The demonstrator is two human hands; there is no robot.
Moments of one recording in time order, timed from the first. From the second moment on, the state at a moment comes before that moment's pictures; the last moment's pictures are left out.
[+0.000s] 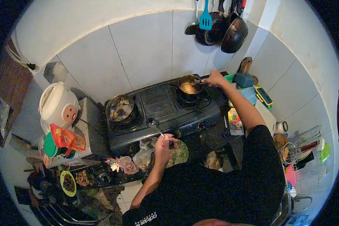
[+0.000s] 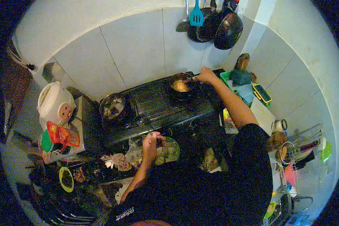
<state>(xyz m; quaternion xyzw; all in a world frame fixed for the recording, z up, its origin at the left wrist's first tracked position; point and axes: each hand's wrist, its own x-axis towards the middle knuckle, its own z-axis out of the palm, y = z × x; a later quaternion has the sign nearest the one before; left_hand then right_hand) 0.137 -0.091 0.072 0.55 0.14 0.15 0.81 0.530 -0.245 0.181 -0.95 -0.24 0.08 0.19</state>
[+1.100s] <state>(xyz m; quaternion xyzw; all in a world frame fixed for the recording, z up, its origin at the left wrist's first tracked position) 0.128 -0.093 0.078 0.57 0.13 0.14 0.80 0.450 -0.299 0.174 -0.91 -0.20 0.05 0.35</state>
